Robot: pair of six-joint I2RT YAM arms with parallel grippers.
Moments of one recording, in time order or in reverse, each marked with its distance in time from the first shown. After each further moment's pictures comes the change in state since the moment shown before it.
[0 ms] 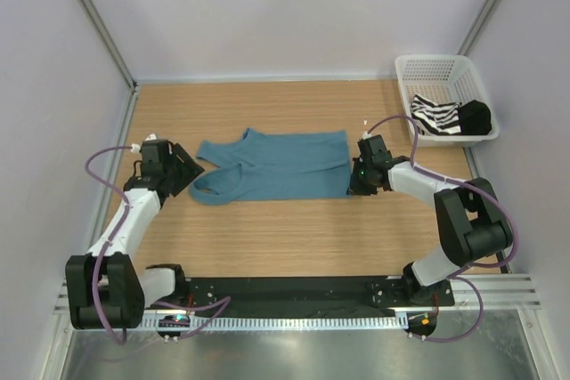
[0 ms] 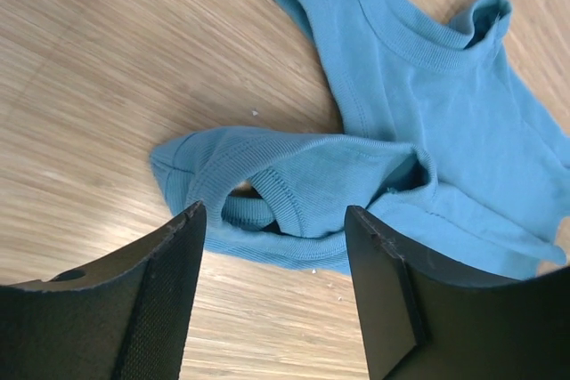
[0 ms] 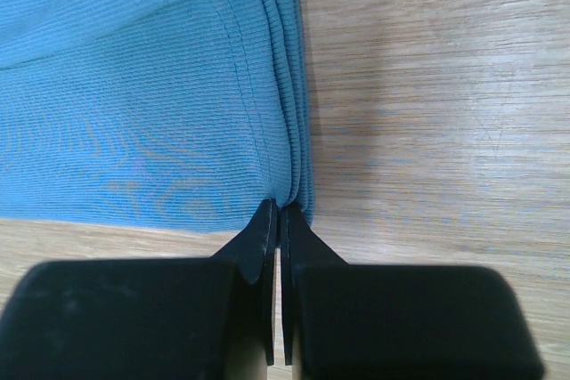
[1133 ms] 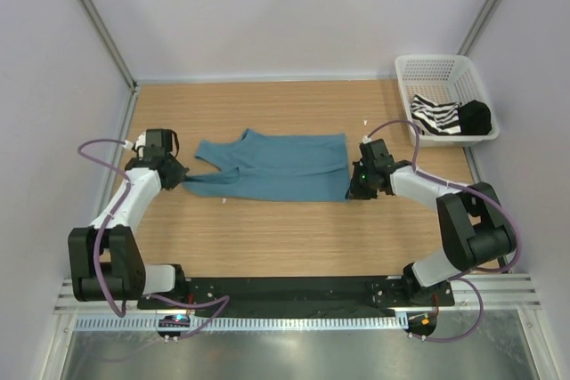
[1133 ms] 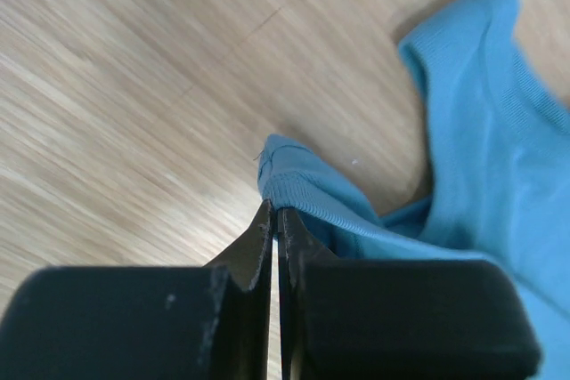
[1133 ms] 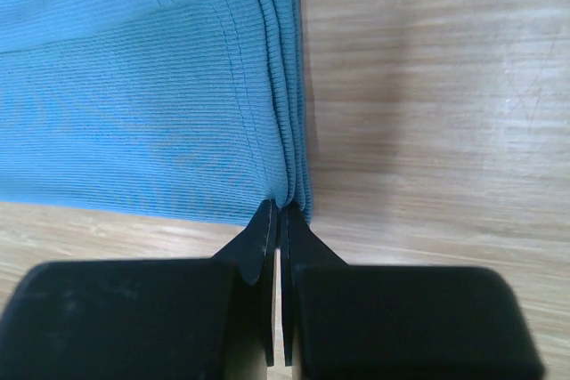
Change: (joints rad) left arm 0.000 0.141 0.133 -0.188 -0.261 -0.018; right arm -0.002 -0.027 -0.040 0.014 -0.049 0.000
